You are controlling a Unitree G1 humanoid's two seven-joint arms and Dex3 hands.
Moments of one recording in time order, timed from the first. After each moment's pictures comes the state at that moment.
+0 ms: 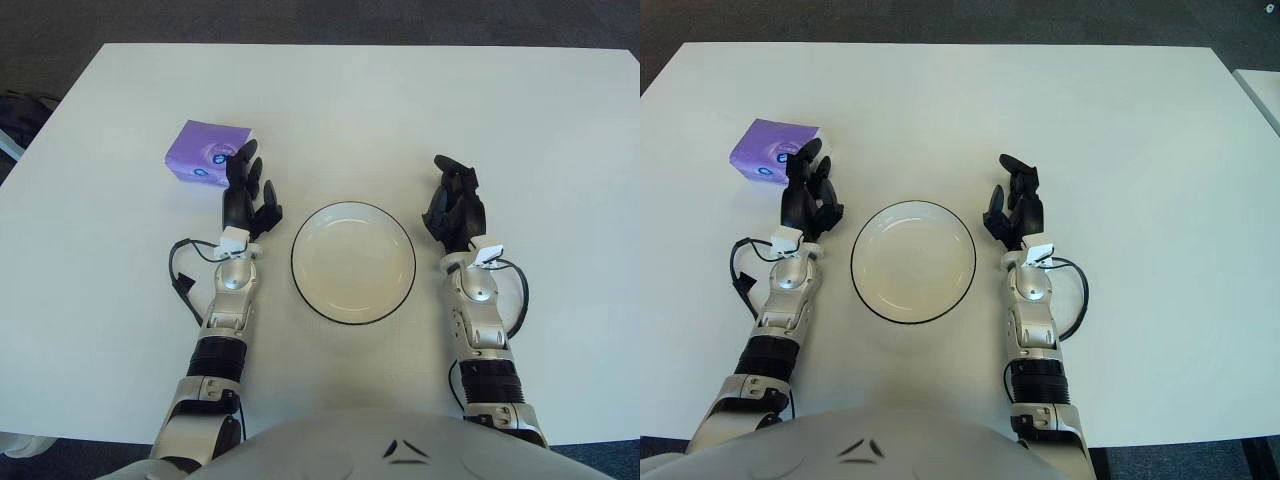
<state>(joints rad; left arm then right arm) -0.14 0.01 0.02 0.27 0.09 -0.32 0.19 -0.07 0.08 -0.06 0.08 -0.02 -0.17 -0.12</state>
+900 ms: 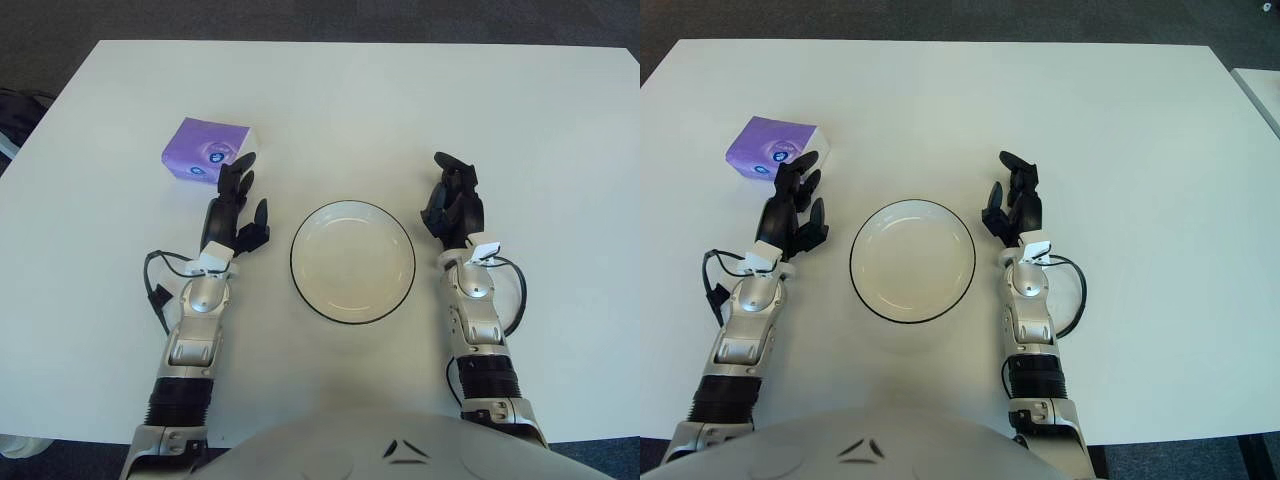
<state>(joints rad) 0.04 0.18 0.00 -0.13 0.19 -0.22 0.03 -0.09 0.09 -0.04 0.11 -0.03 -0.18 -0.15</state>
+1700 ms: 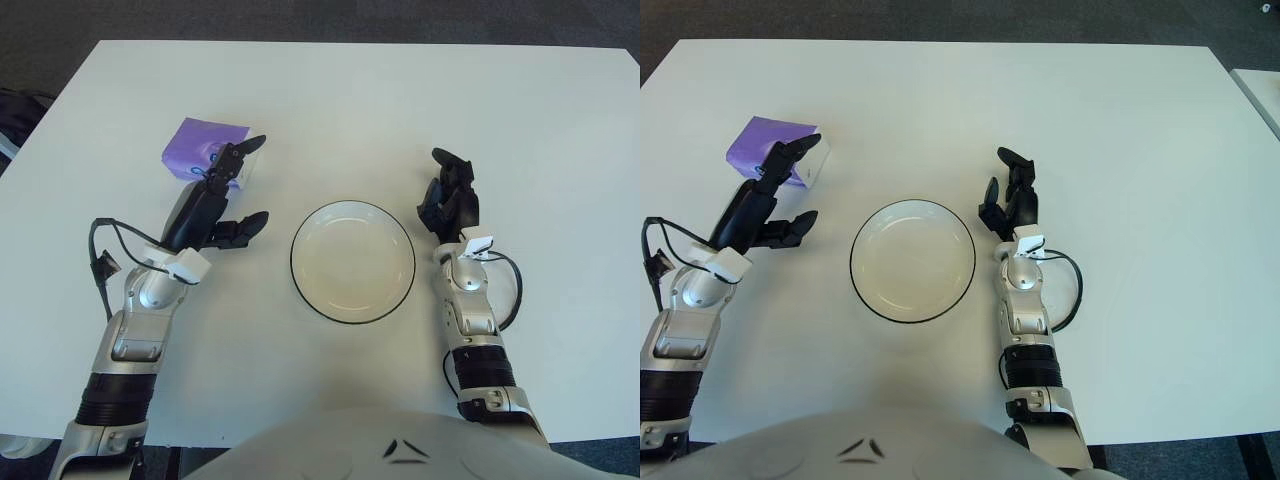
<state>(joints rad) -0.01 0.41 0.07 -0.15 0.32 -0.53 -0.03 -0.14 0.09 -0.04 0.18 -0.06 -0.21 -0.18</state>
